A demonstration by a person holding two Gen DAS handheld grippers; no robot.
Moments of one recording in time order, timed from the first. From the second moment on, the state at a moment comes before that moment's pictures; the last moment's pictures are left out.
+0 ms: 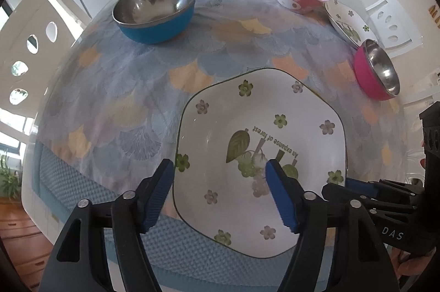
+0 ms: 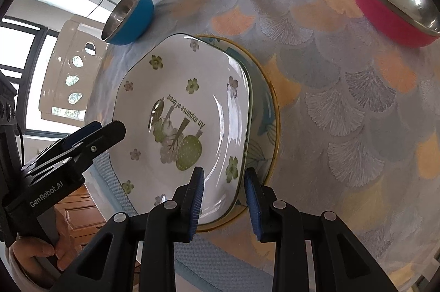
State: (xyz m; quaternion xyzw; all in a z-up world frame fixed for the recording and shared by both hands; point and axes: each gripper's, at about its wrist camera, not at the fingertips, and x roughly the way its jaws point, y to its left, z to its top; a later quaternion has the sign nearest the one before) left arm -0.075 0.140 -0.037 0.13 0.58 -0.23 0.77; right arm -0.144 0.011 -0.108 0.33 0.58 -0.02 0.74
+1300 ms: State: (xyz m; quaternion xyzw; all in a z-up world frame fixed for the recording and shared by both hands) left arm -0.084 0.103 0.007 0.06 0.62 -0.16 0.77; right arm -0.170 -0.074 -0.050 0.32 0.56 -0.01 0.76
